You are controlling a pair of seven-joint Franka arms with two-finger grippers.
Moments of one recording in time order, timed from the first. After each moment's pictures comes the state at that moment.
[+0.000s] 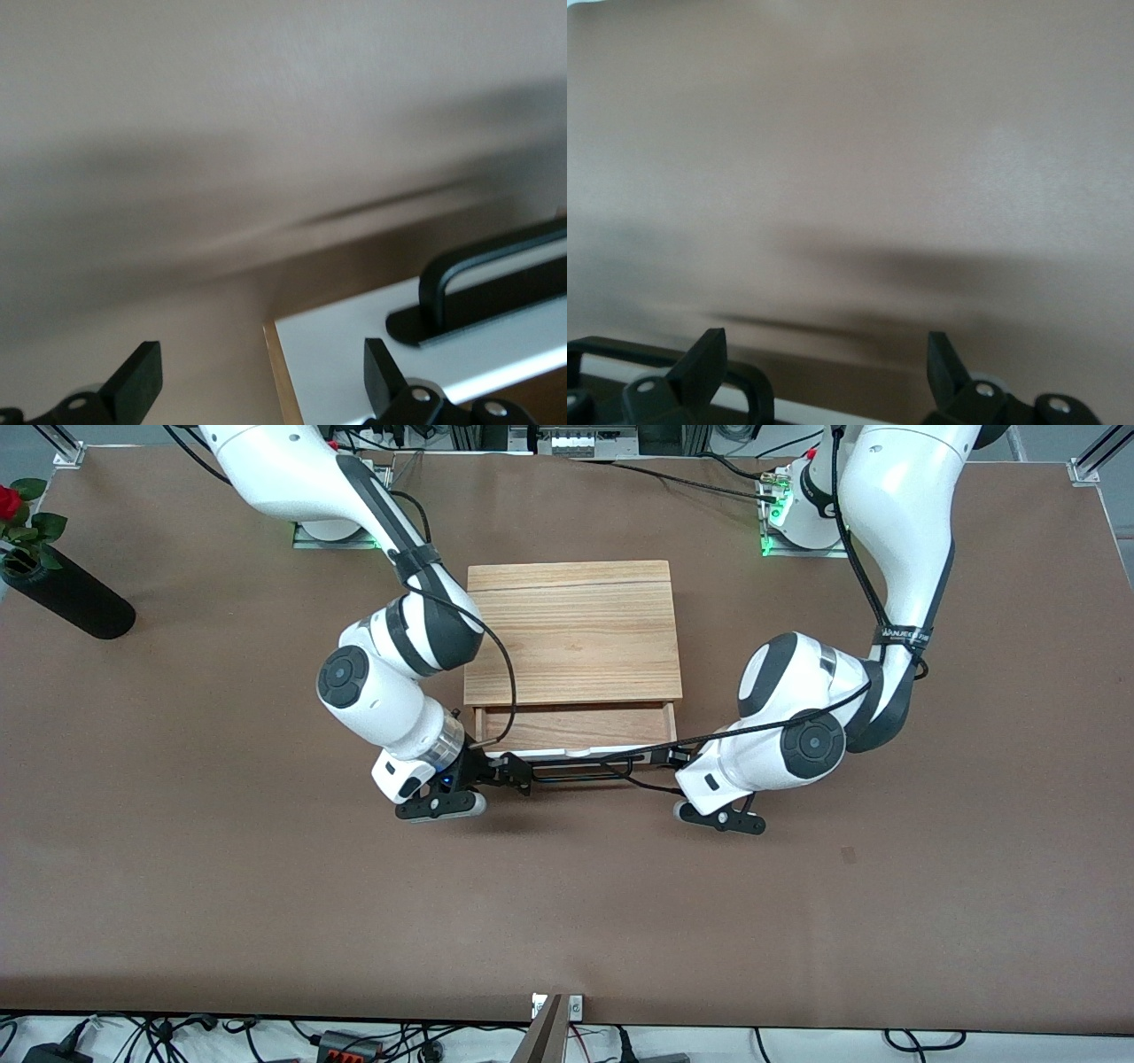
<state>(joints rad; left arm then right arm) -0.32 0.66 -0.11 -1.38 -0.21 1.89 -0.19 0.50 0.66 0.03 -1.51 0.37 2.48 0.24</state>
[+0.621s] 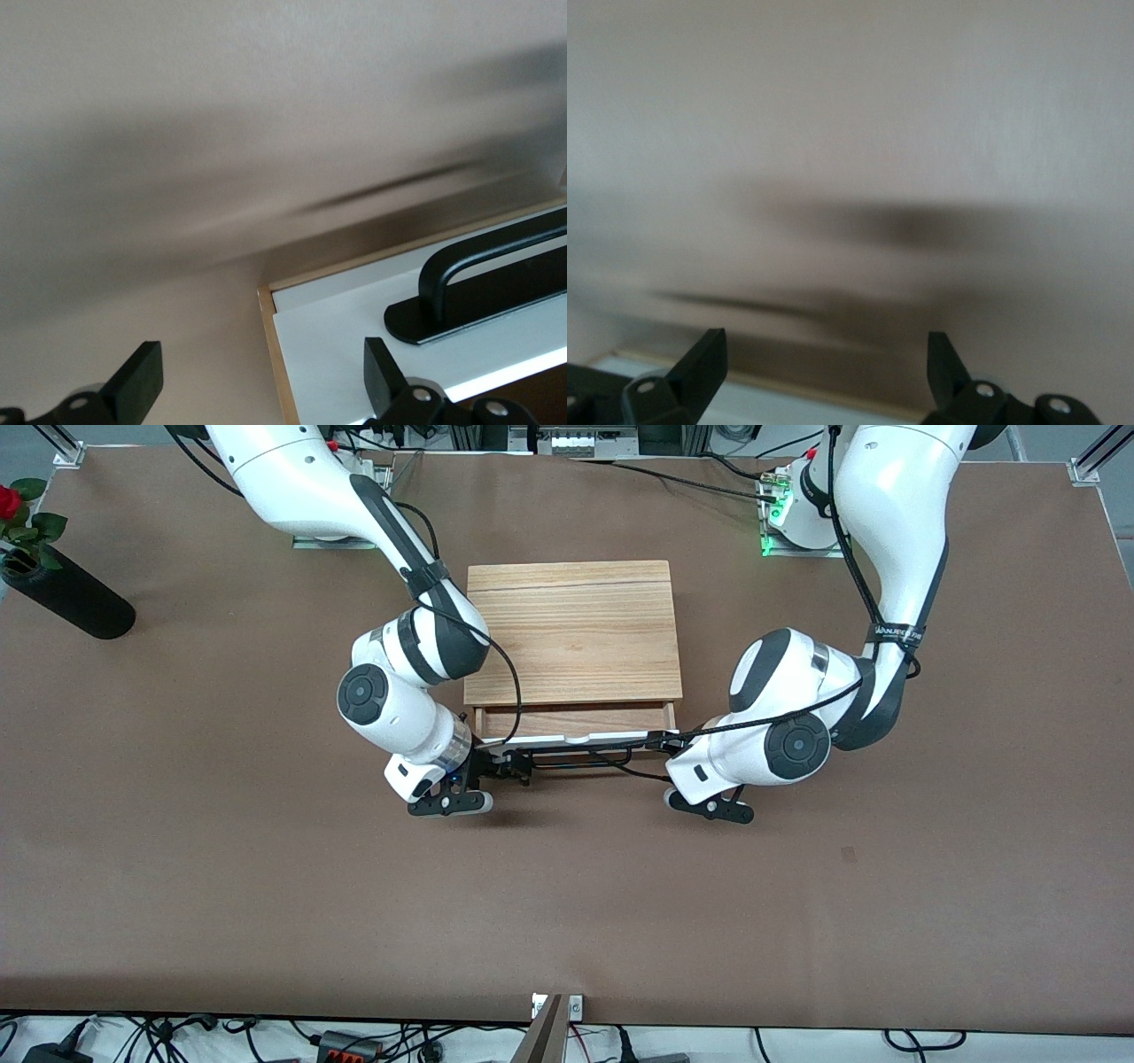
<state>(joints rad) -0.32 0.66 -0.13 -1.38 -0.21 1.81 -0.19 0.50 0.68 0.03 -1.55 0.37 2.35 0.24</state>
